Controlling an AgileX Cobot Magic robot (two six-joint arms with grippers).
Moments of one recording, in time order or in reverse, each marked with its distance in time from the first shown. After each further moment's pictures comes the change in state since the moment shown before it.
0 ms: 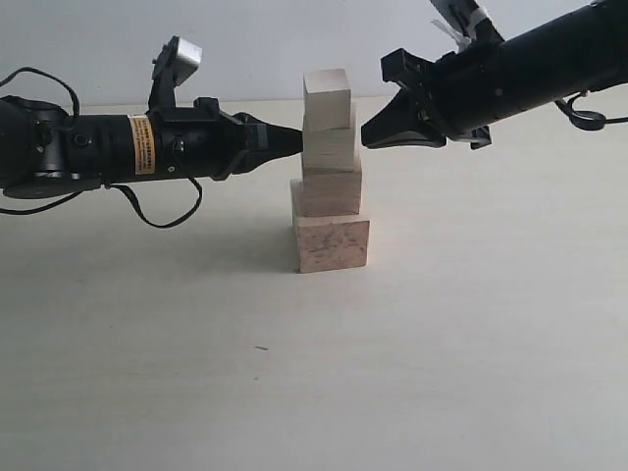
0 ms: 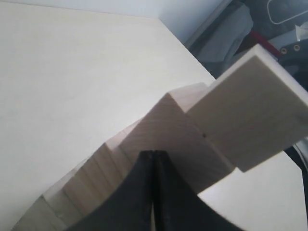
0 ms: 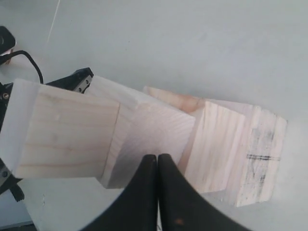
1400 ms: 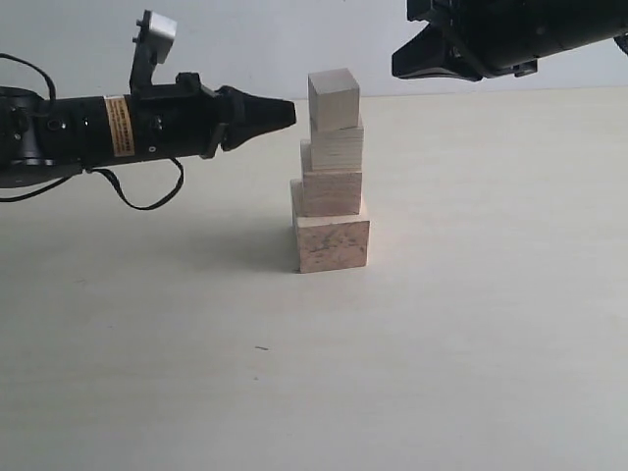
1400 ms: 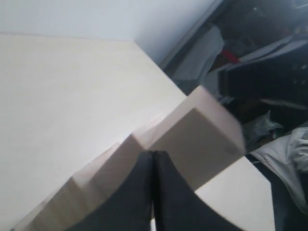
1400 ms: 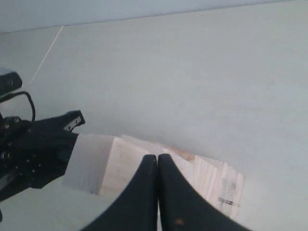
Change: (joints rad) left arm 0.035 -0.033 0.000 0.006 -0.117 -0.018; right arm 0.000 -0.175 0.000 -0.066 -0.148 -0.003
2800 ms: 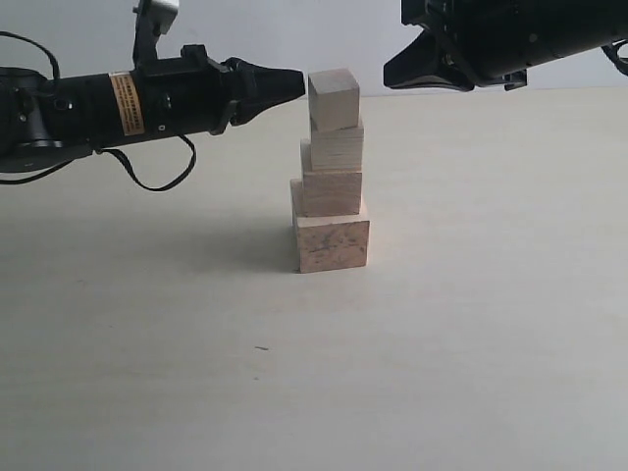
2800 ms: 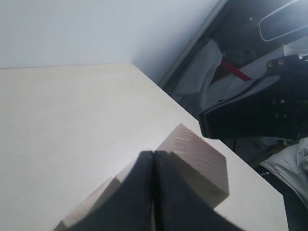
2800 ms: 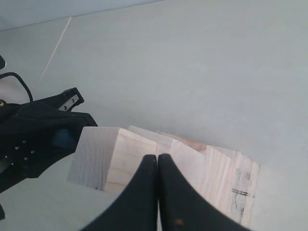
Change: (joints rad) left arm -0.024 -0.021 -0.036 -0.061 0.035 0.055; right arm 0.000 0.020 0.000 0.019 0.030 0.025
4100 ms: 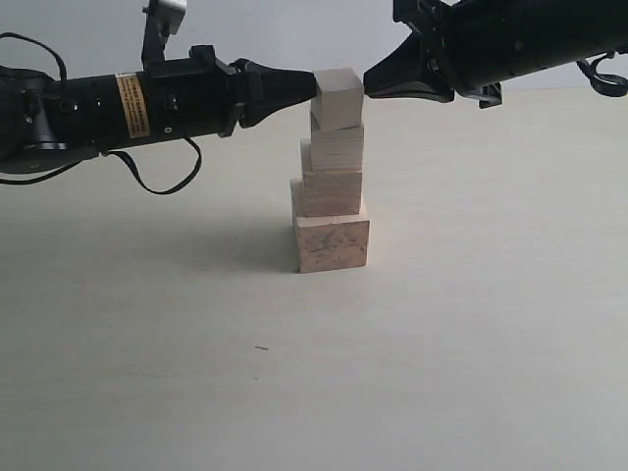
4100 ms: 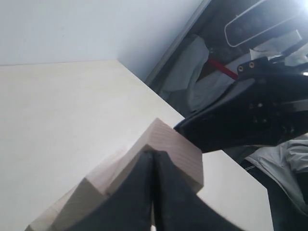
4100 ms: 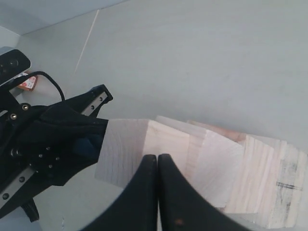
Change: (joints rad) left arm -0.021 0.000 0.000 0.008 -0.034 -0.009; right arm 0.000 0.047 0.000 0.112 0.100 -0.018
